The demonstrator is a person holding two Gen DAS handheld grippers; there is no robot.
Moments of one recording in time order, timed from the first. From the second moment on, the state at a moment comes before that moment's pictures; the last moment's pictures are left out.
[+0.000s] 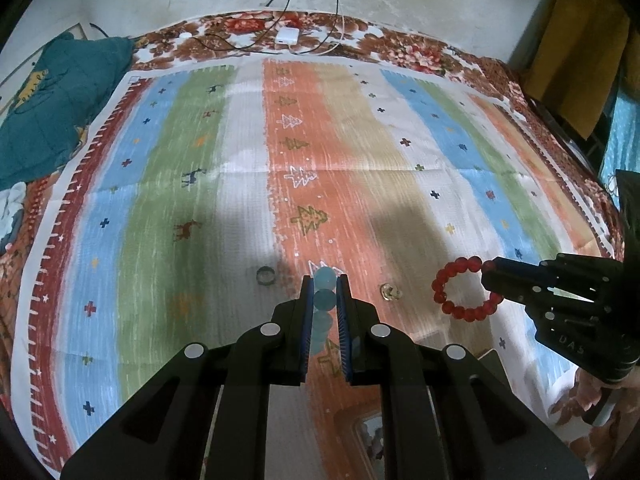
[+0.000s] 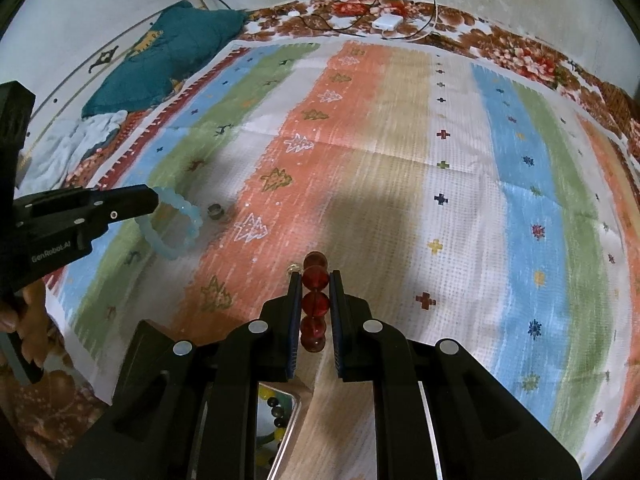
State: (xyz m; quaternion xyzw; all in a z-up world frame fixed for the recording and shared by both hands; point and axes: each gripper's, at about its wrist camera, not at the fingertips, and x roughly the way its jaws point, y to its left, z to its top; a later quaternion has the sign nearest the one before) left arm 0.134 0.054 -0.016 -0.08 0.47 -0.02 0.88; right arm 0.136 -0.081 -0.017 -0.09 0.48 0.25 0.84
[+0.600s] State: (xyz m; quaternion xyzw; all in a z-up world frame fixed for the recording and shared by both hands) left arm 0.102 0.036 0.007 -0.08 0.44 -0.04 0.89; right arm 0.103 -0.083 0.009 -0.08 0.45 0.27 0.85
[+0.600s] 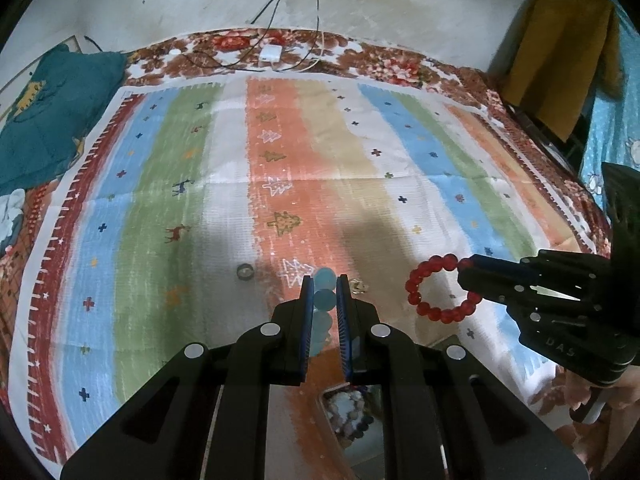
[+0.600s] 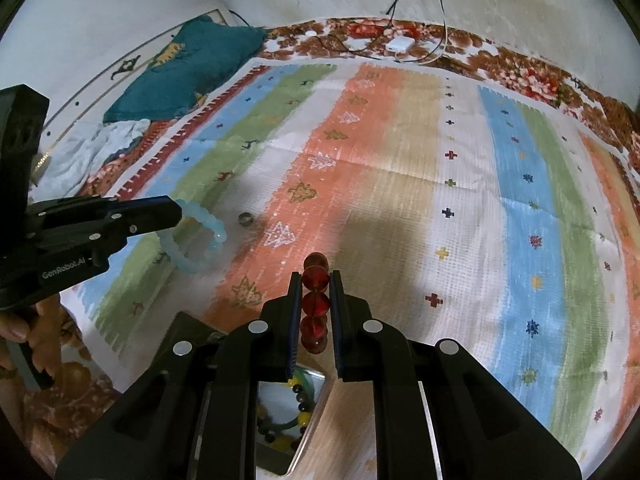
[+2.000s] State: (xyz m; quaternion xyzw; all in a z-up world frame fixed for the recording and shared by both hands) left arm 0.035 0.004 0.016 -0.07 0.42 -0.07 0.90; right arm 0.037 -0.100 0.018 -0.08 0.44 0.31 0.84
